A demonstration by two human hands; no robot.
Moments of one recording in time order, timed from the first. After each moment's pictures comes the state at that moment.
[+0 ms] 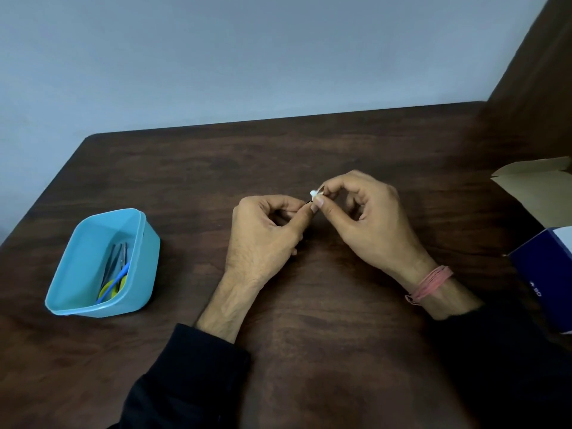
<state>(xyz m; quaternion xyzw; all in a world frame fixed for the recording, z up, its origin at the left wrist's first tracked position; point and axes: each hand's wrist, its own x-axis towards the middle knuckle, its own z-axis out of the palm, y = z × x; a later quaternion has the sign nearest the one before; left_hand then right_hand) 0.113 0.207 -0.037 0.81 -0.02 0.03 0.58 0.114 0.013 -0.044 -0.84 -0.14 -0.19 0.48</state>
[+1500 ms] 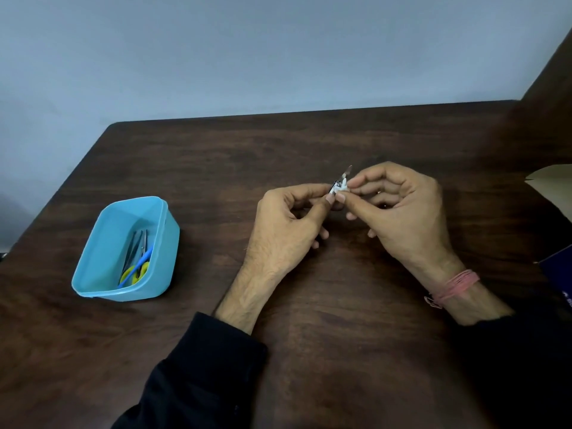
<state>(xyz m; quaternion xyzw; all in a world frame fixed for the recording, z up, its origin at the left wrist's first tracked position) 0.114 0.205 -0.037 0.78 -0.06 0.00 0.62 0.109 0.014 -0.039 -0.78 -0.05 -0.17 0.60</state>
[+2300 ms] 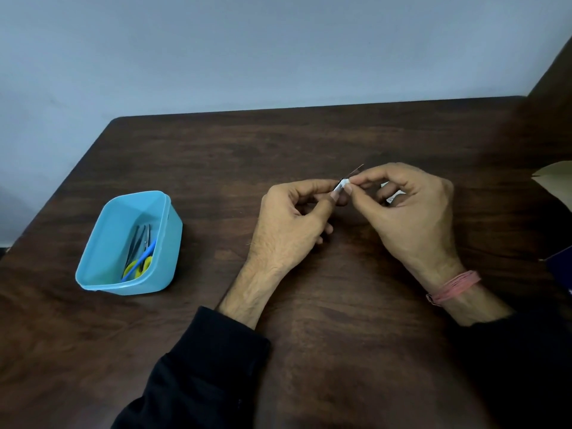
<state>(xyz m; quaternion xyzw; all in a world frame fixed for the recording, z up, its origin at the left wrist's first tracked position) 0.112 0.205 -0.034 0.78 -0.07 0.00 0.62 0.109 0.018 -0.043 -0.83 -0.08 -0.28 0.48</state>
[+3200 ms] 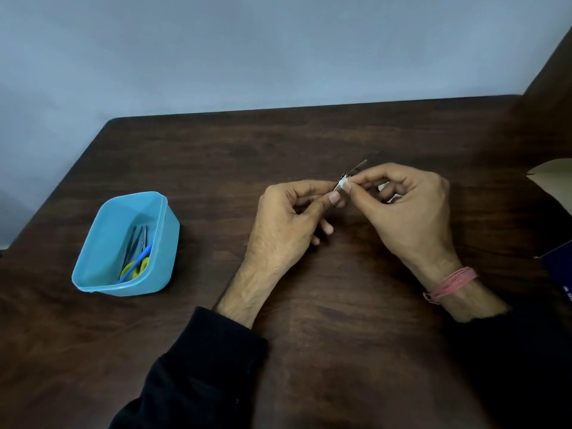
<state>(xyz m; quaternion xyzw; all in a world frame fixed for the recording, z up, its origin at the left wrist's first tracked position) 0.116 0.207 -0.038 0.78 -0.08 -0.01 0.62 0.115 0.015 -0.045 -0.82 -0.04 -0.25 0.52</state>
